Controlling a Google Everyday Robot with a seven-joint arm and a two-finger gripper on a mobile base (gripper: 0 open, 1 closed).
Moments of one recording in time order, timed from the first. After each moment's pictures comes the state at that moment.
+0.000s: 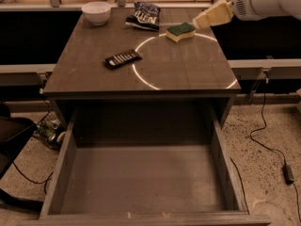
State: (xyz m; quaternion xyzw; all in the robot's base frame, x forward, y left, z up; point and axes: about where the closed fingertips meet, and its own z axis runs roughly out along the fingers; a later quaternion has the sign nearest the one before) arm 0.676 -0.201 1.038 -0.29 0.78 -0.07 0.55
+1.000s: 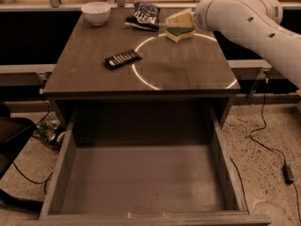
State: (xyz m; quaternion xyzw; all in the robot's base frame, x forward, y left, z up) arm 0.806 -0.151 0.973 -0.23 0.75 0.01 0.62
